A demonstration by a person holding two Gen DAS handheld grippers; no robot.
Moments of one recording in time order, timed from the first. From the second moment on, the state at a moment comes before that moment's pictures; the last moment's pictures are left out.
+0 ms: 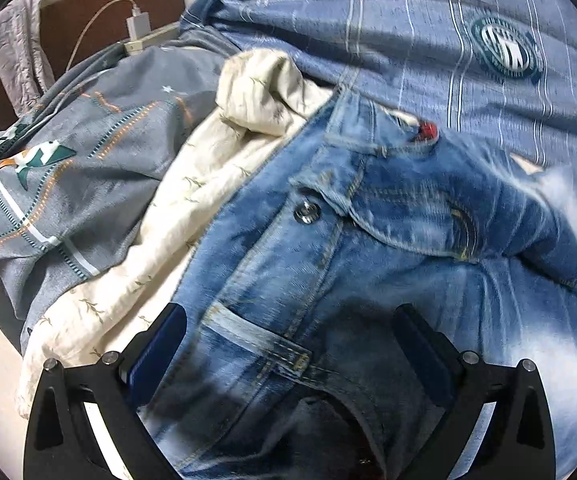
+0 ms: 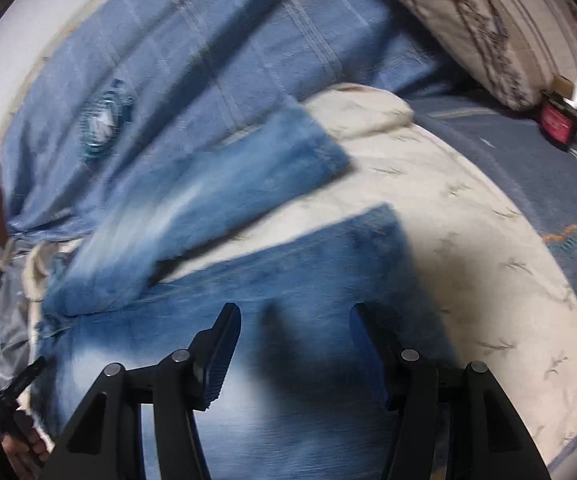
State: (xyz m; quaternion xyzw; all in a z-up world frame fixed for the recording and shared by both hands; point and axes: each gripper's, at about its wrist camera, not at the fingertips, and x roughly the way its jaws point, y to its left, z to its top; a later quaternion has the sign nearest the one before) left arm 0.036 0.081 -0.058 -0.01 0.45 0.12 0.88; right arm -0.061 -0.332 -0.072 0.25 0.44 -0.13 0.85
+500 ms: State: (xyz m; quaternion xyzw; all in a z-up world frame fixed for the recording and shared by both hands) left arm 0.059 0.087 -0.032 -0.06 0.43 0.11 0.89; right arm -0.057 -0.352 -0.050 0.29 0.37 -0.12 0.87
